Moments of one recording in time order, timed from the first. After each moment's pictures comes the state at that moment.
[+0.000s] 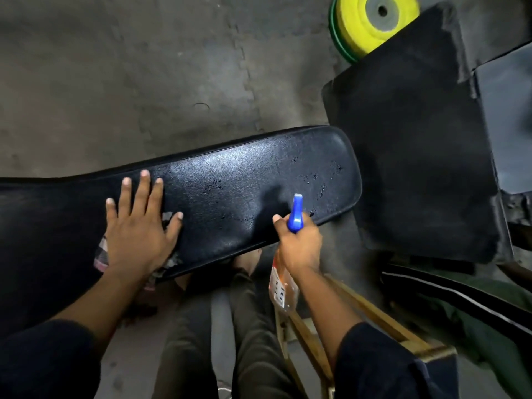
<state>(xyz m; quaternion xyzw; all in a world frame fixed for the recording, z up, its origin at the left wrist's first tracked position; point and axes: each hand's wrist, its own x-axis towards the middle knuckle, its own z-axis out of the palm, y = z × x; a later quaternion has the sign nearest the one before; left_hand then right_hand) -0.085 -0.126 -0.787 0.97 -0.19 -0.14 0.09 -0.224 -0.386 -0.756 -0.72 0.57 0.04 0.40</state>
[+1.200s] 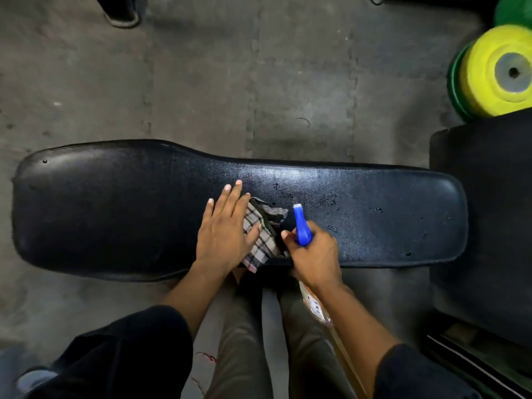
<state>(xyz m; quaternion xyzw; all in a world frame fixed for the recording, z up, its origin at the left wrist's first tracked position) -0.095 -0.043 -0.758 0.96 -0.11 -0.21 0.11 -0.157 -0.238 -0.741 -0.84 0.31 0.16 0.42</state>
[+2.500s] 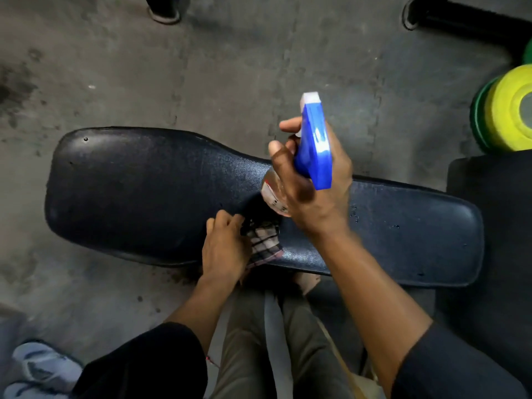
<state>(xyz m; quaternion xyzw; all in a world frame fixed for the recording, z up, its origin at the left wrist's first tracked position) -0.120 -0.028 -0.739 0.93 0.10 -0.25 0.24 -0.028 -0.181 -0.619 -0.79 0.10 -0.08 0.60</state>
